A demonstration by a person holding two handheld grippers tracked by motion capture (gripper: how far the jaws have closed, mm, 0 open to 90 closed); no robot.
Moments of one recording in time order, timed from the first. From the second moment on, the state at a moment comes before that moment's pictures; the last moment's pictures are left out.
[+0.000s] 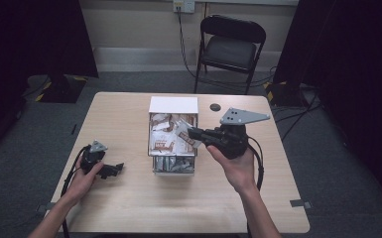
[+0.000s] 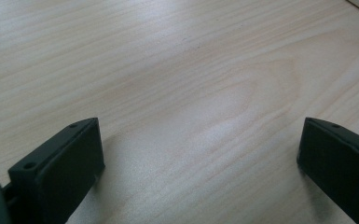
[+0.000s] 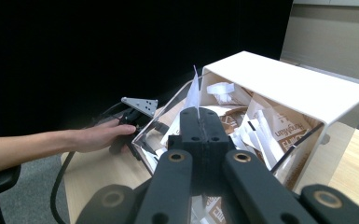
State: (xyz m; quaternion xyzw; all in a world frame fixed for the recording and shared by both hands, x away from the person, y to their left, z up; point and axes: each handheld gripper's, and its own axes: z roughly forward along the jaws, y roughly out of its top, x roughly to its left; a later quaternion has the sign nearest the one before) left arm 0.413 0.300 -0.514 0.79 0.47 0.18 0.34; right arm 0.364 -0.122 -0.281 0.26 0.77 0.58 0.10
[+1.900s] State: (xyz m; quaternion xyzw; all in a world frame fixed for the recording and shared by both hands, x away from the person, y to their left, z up) left arm 0.413 0.300 -0.514 0.79 0.47 0.18 0.34; right arm 0.361 -0.186 -0.289 0.31 0.75 0.57 0.13
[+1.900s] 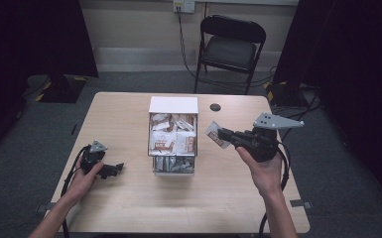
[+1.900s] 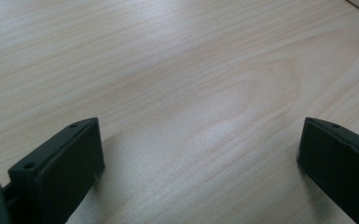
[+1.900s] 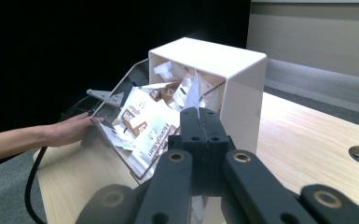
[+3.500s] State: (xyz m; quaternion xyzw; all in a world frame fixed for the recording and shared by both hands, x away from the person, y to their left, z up) left arm 0.413 0.300 -0.513 0.80 0.47 0.18 0.33; right arm 0.398 -0.191 -0.370 0.37 0.78 0.50 0.08
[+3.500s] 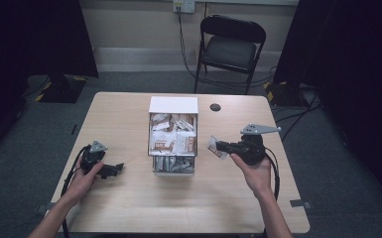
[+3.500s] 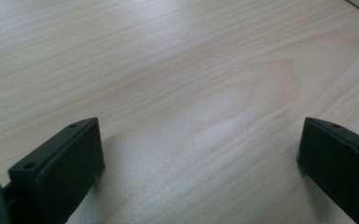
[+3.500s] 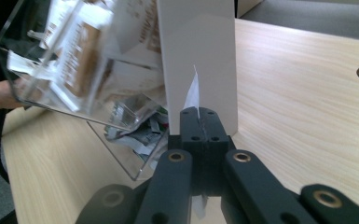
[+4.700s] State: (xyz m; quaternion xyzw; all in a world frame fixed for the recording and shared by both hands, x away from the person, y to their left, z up) left arm 0.413 0.300 -0.513 0.80 0.47 0.18 0.33; right arm 0.451 -0.178 -0.439 0.40 0.79 0.45 0.05
